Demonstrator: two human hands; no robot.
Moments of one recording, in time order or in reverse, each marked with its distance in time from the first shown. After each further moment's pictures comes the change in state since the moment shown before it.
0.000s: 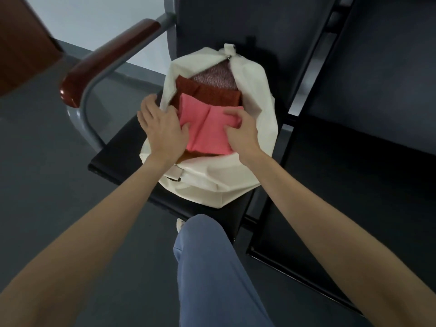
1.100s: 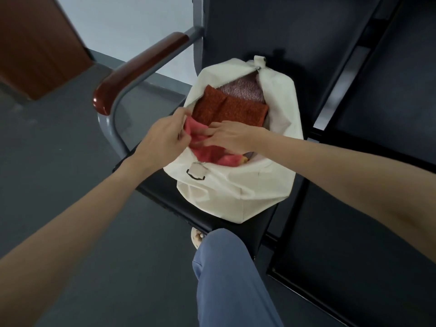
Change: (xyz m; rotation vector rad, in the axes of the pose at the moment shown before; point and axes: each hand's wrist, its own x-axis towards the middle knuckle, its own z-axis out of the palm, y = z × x) left_hand 0.017 -0.049 -0.058 -0.126 -0.158 0.376; right_hand 0.072 -0.020 0.050 -1.428 -0.890 -1.036
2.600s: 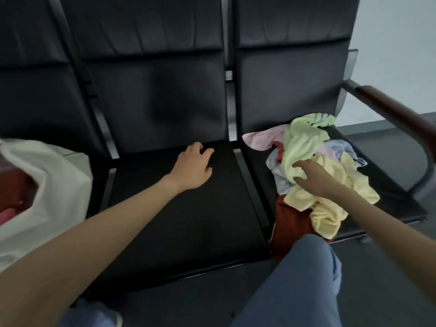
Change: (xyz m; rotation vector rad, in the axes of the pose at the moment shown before) left_hand -0.024 0.541 0.152 0.038 -0.428 0.680; right_hand -0.733 -0.154 0.113 0.594 0.263 1.713
